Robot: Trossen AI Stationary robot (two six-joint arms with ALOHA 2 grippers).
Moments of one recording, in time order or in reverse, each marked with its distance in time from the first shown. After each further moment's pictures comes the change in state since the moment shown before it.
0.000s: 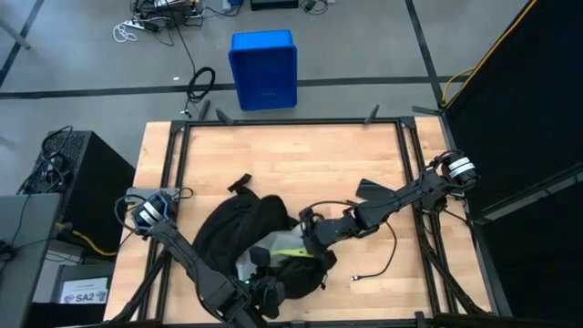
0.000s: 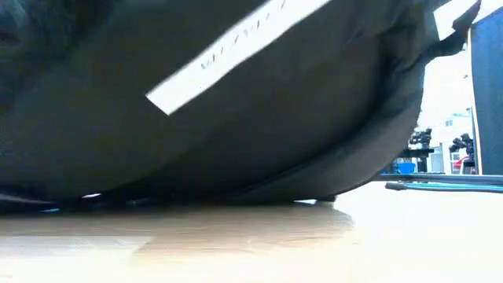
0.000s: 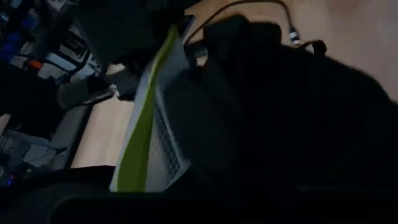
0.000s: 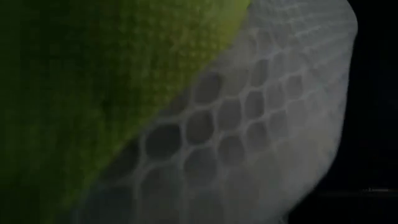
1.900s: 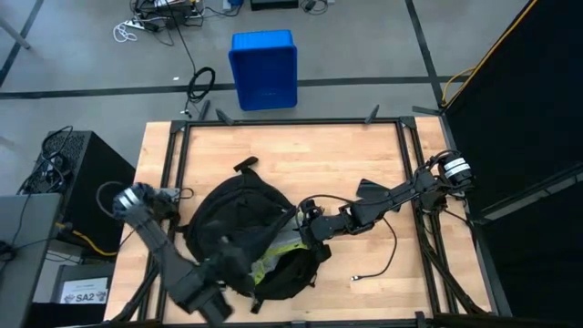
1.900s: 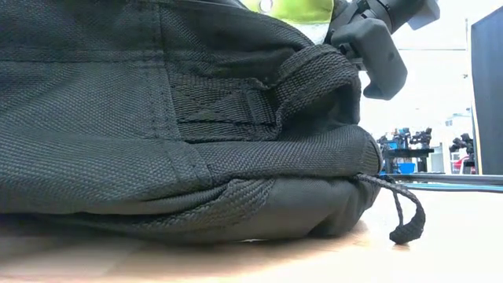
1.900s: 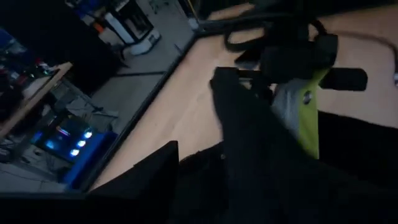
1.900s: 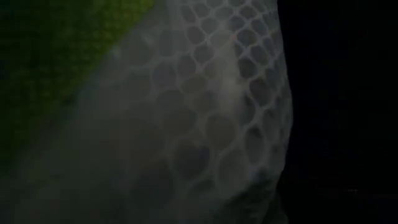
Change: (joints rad) left arm -0.102 -0.182 -0.020 -0.683 -0.149 -0.800; right arm -0.025 0.028 -0.005 -0.008 0.069 0.086
